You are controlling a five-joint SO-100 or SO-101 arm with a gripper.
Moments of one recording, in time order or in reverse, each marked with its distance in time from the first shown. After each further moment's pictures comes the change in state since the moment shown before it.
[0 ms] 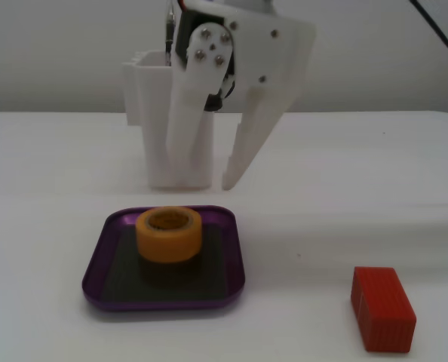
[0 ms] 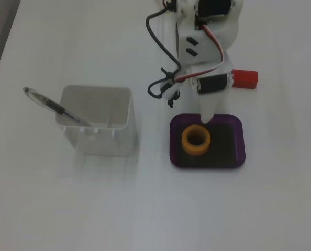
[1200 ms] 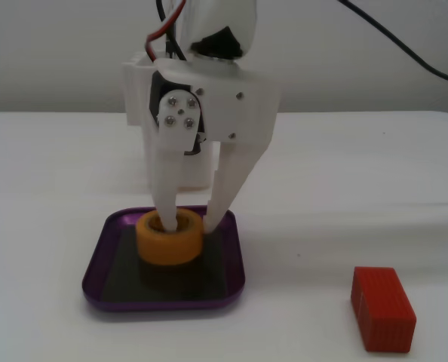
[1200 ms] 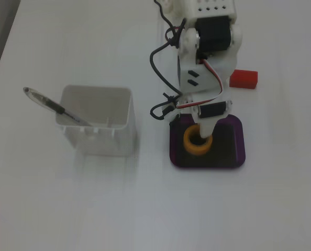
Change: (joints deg) arm 0.1 -10.4 -6.0 -2.7 -0.2
